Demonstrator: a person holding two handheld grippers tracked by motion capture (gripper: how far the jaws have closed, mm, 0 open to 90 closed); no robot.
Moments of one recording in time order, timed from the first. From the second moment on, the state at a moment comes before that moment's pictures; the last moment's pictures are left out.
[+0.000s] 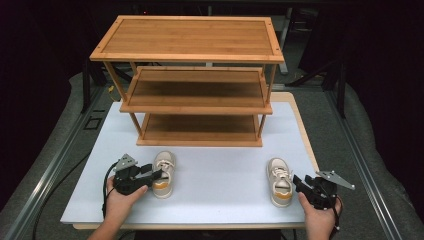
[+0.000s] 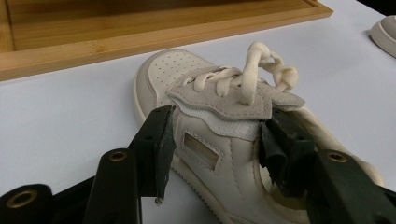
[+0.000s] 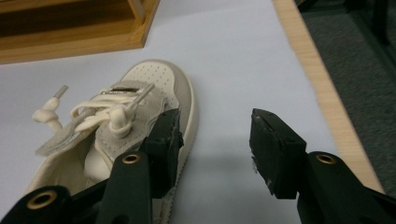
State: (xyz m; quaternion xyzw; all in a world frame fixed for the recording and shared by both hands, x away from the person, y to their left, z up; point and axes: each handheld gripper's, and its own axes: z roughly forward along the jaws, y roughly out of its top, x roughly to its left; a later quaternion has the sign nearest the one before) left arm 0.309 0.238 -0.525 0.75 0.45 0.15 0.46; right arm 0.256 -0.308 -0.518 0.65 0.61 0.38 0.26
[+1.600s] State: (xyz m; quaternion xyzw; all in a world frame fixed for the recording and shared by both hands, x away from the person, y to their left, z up) left arm 0.311 0.224 -0.522 0.75 0.47 0.11 0.46; right arm 0.275 -0.188 -0.514 0.56 0.70 0.40 0.20
